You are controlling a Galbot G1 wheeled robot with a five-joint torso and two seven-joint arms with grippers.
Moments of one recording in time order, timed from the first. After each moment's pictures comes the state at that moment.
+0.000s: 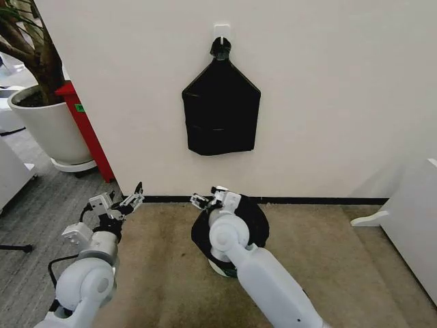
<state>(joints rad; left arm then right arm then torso) 1.41 -1.15 -0.59 -2.14 -0.78 0.16 -0.30 -0.77 1.54 -0.20 1.68 0.97 -0.38 0.85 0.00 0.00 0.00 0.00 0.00</state>
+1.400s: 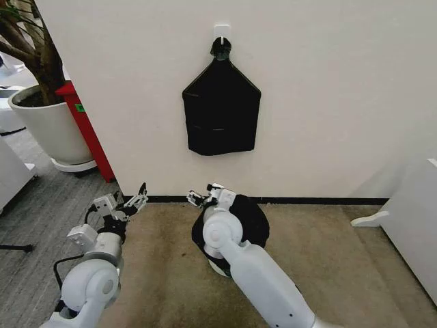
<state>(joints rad) 1.41 -1.16 -0.57 -2.13 -0.76 0.14 -0.29 -0.74 1.58 -0.20 1.62 0.98 -0.36 0.91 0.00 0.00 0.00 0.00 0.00</state>
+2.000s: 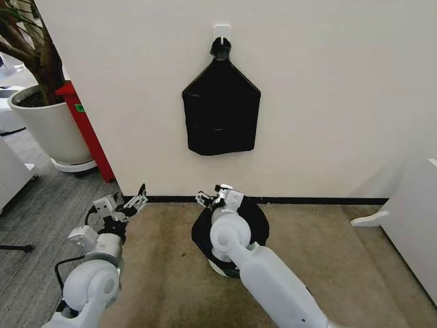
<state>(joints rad) 1.41 -1.15 -0.57 -2.11 -0.76 0.13 -0.28 -0.80 1.47 -0.17 1.70 1.03 -0.36 0.93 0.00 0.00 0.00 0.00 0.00</state>
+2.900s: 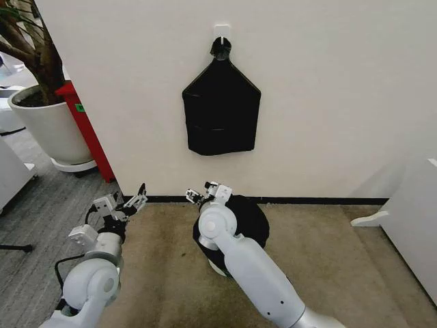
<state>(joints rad) 1.40 -1.16 -0.57 -2.10 -0.75 0.12 -0.27 -0.73 1.59 -0.17 1.58 1.03 -0.36 0.92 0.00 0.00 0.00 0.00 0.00</state>
